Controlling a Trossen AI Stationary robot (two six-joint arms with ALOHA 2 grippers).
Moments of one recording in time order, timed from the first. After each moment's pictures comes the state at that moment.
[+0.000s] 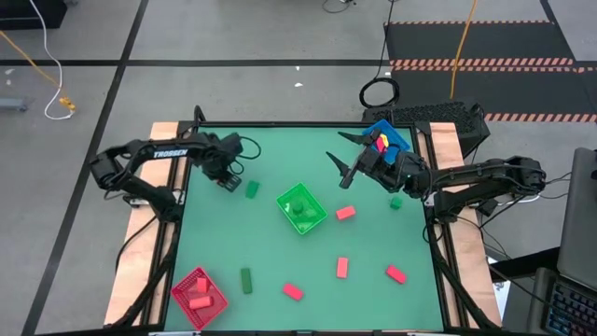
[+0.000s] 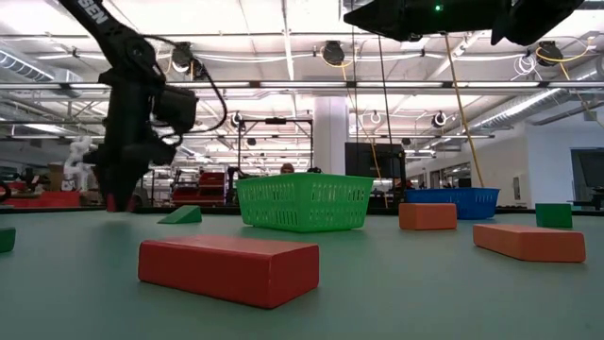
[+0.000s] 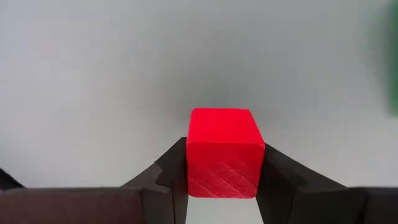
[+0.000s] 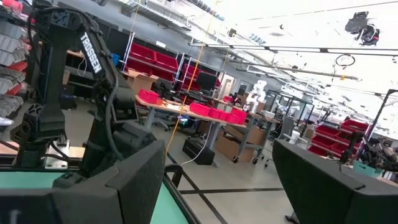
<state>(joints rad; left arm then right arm) 0.65 1.43 0.74 -0.88 0.02 -0.29 -0.09 1.19 0.58 0.85 0.39 -0.41</state>
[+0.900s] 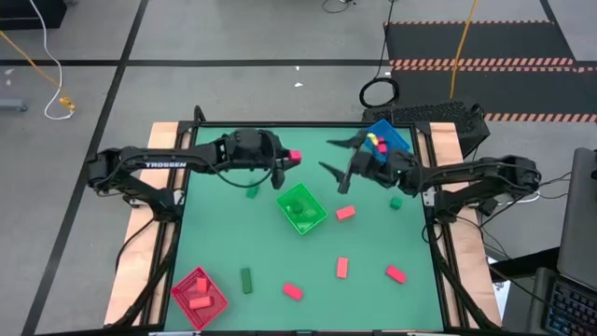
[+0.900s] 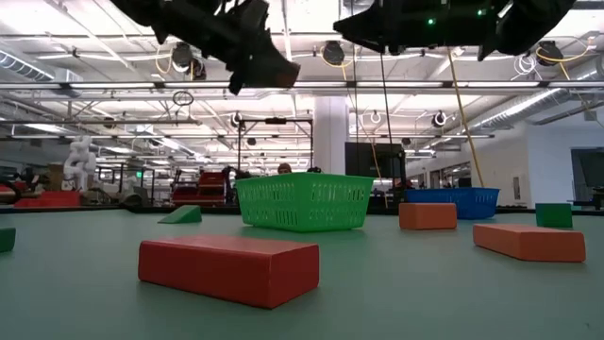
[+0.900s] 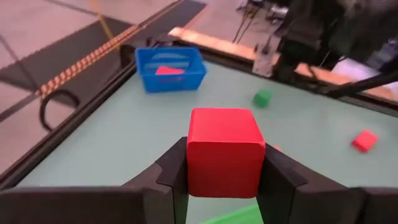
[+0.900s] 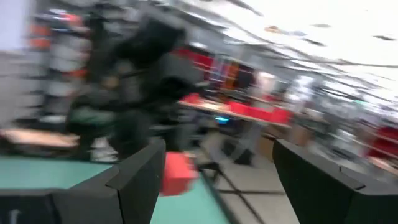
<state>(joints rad) 0.26 1.40 0.96 0.06 0.05 -0.14 -0.16 1.26 0.58 0.84 0.12 -0.32</state>
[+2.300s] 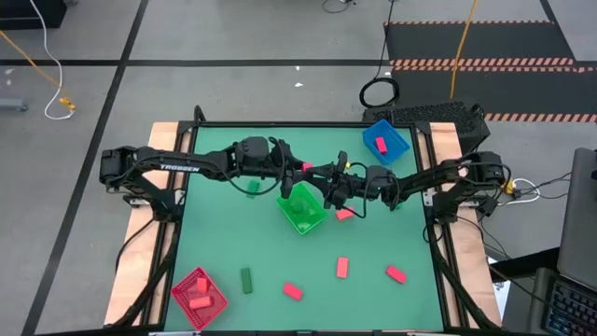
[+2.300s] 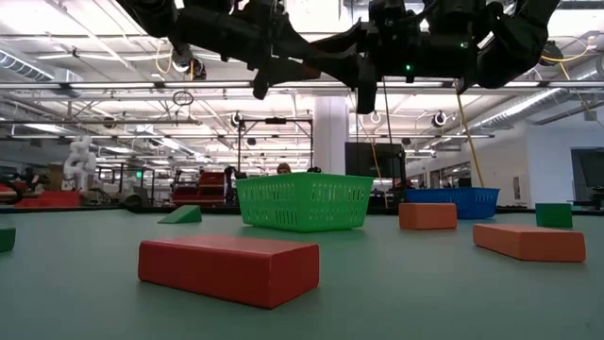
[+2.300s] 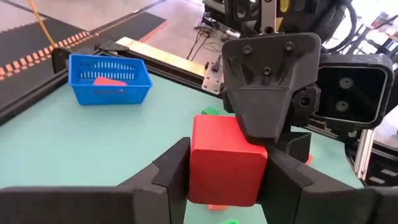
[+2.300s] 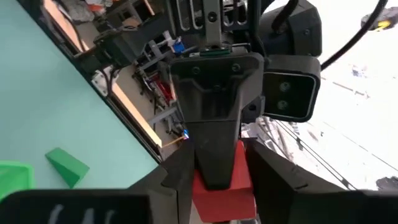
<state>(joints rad) 0.19 1.51 0.96 0.28 0.17 -0.27 -0.08 1.57 0.58 1.15 0.13 -1.07</state>
